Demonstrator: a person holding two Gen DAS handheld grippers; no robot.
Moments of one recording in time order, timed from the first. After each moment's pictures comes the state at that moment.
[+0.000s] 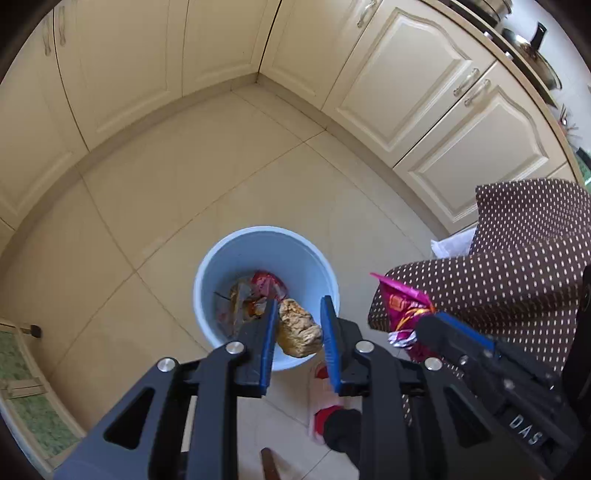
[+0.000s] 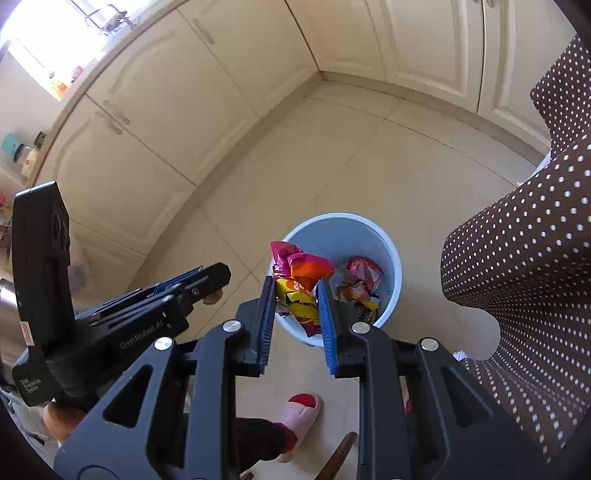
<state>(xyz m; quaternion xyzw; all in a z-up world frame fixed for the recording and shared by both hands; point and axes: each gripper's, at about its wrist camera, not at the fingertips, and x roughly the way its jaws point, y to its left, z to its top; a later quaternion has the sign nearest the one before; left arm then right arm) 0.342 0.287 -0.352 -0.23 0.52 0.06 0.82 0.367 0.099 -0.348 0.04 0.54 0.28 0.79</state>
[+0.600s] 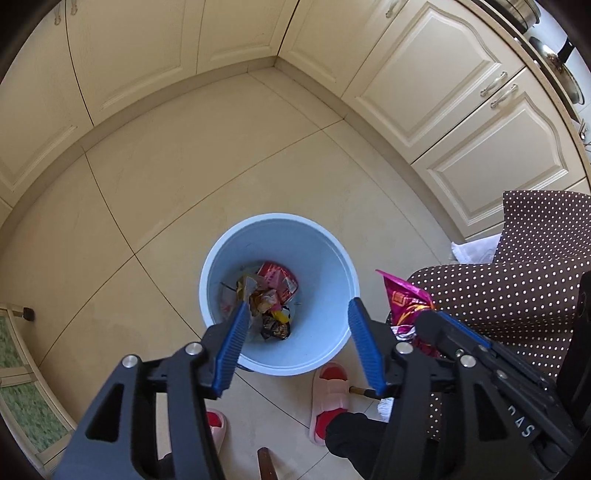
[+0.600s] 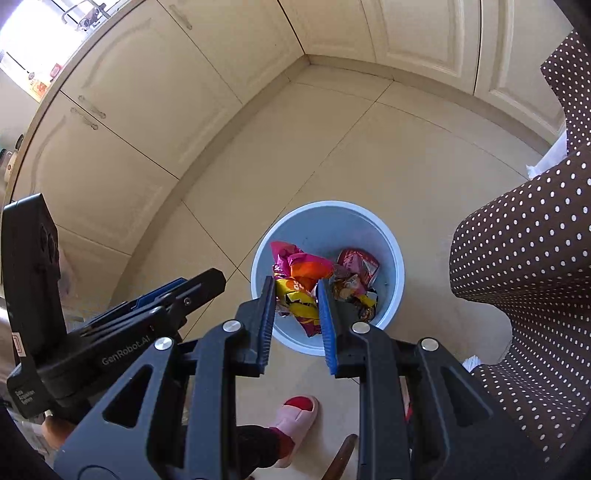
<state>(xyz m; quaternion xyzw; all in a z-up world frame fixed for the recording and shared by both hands) 0.346 0.300 -0.391 -0.24 0.54 0.08 0.80 0.385 0.124 -0.391 0.04 0.56 0.26 0.78</state>
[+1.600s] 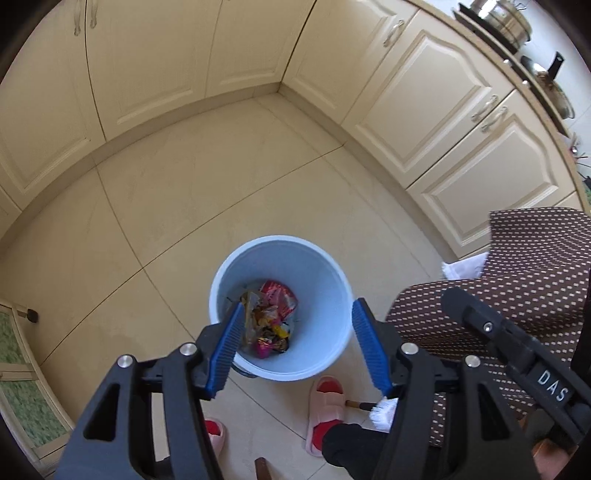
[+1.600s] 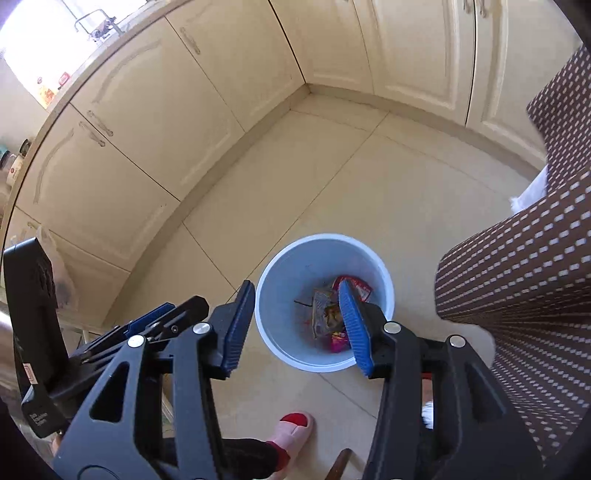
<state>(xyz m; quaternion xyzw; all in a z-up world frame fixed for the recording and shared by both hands) 0.322 0.299 -0.351 -0.25 0.49 0.09 0.83 0.378 0.106 -0.340 0.03 0.51 0.25 0.82</state>
